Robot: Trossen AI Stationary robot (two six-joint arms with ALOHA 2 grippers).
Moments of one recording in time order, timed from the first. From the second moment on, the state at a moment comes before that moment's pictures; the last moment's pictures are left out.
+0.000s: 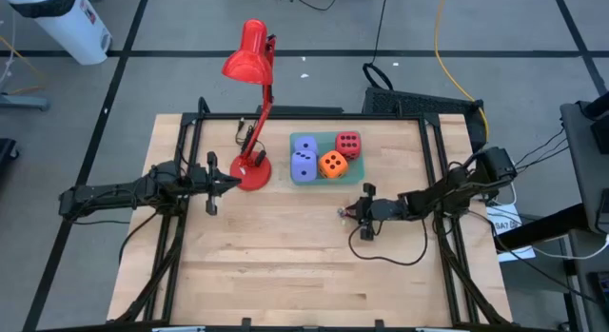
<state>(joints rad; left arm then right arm) 0.16 0.18 0.06 0.13 0.10 0.07 0.19 1.61 0.30 0.66 0.28 0.11</state>
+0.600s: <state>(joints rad) 0.16 0.18 0.06 0.13 0.10 0.07 0.17 1.64 0.30 0.65 0.28 0.12</state>
